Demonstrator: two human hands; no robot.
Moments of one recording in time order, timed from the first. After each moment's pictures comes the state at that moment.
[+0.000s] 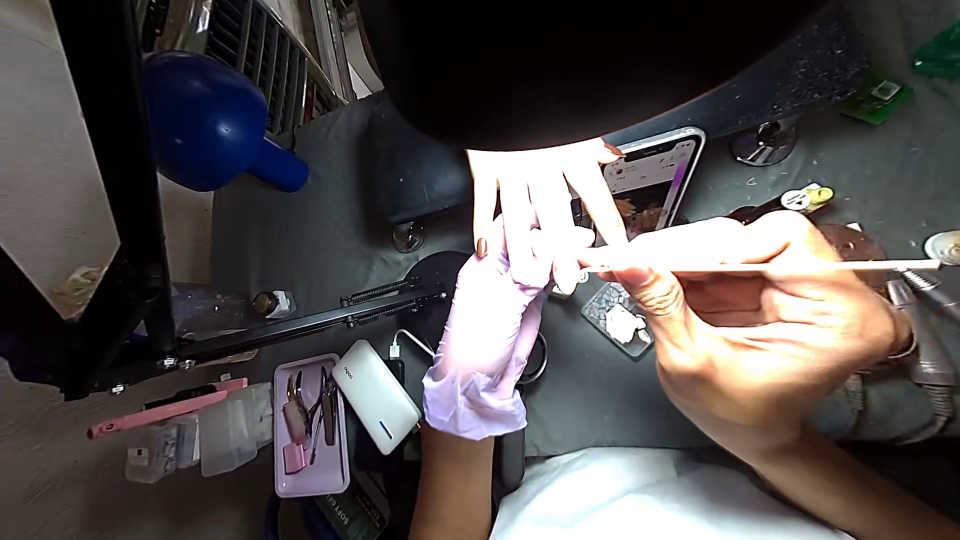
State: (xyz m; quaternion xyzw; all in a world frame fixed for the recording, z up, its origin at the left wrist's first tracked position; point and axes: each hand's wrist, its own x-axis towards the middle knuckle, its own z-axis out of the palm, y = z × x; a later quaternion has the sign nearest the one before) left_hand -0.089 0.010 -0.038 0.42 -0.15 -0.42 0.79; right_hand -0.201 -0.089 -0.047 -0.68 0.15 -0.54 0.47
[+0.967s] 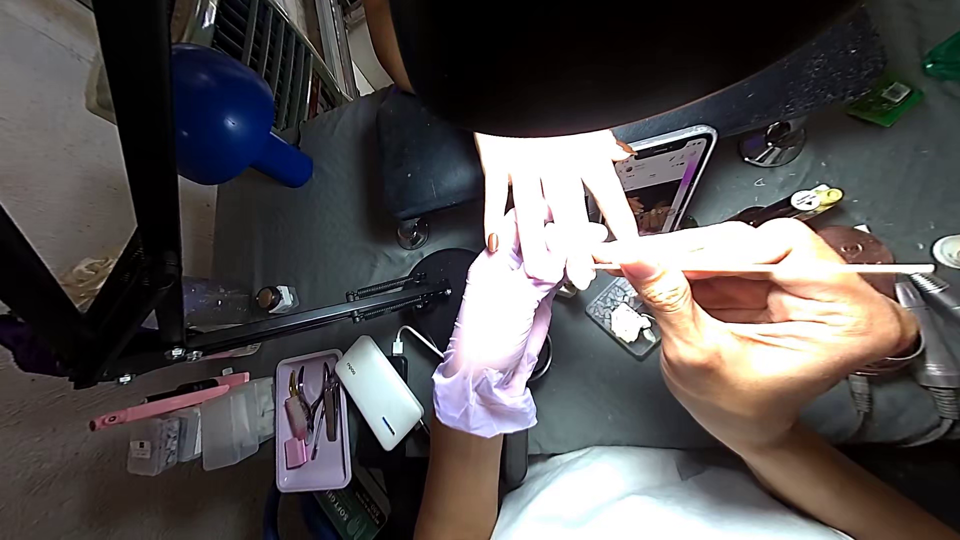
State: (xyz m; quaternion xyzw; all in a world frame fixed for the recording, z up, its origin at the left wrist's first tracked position) left_hand -0.091 0.009 -0.036 0.44 -0.15 -0.43 0.78; right_hand -0.197 -0.087 -0.051 -0.66 0.15 -0.56 0.47
